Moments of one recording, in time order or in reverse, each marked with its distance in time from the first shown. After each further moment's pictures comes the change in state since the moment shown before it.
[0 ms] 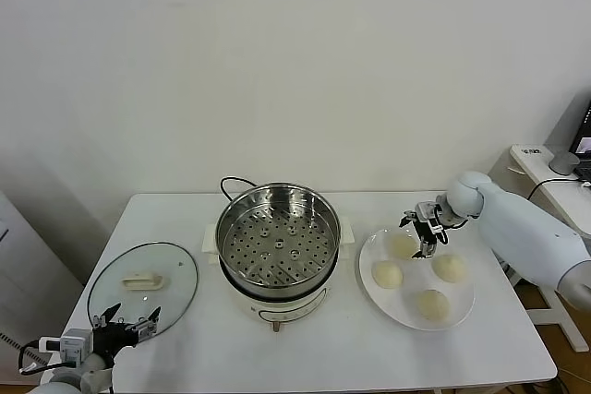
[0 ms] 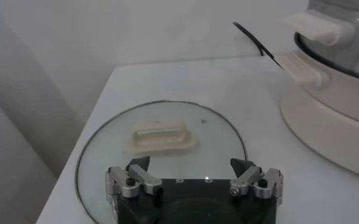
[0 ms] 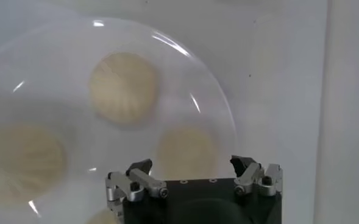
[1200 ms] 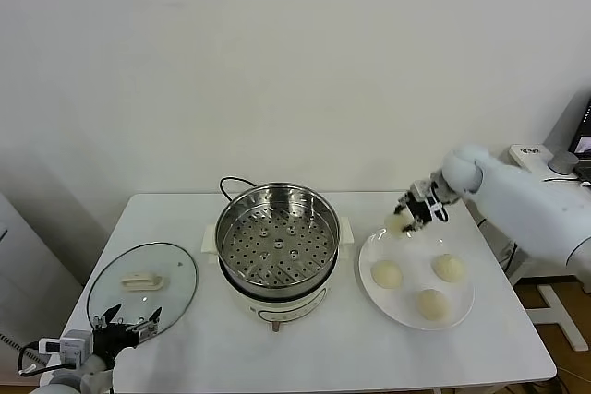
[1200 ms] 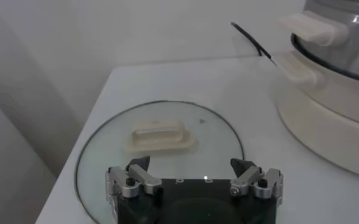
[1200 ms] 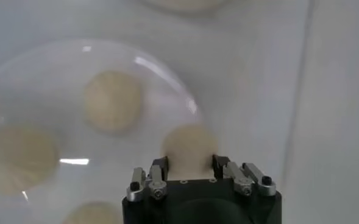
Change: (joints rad) left arm 0.011 -0.002 0.000 -0.017 0.002 0.000 -0.003; right arm 0.335 -0.036 -0.210 0.182 0.156 0.117 -0.063
